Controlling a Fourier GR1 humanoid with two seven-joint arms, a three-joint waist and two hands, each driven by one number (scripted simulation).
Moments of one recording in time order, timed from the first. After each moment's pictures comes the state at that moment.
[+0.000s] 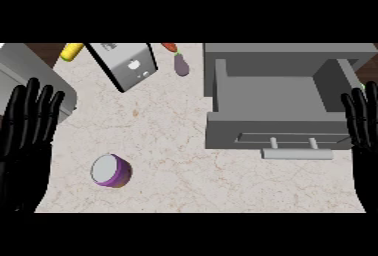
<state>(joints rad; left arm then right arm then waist) 0.00 0.08 -0.01 -2.10 0.01 0.00 0.02 0.02 -0.08 -0.03 -2.10 0.05 0.01 -0.02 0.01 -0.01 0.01</state>
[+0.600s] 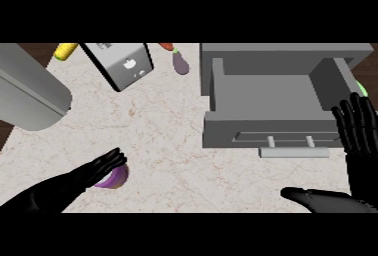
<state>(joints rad) 0.11 0.38 -0.16 -2.09 0.42 -0.58 0.04 0.08 -0.07 -0.05 -2.07 0.02 0.00 0.11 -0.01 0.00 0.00</state>
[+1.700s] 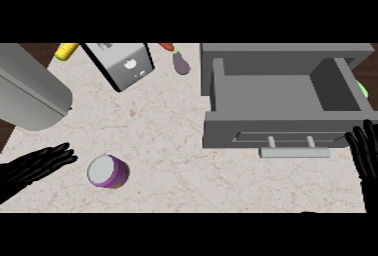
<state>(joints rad) 0.11 0.57 0.10 -1.86 0.72 -0.92 0.13 0.26 -0.06 -0.12 -2.10 -0.04 0.09 0.07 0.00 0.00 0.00</state>
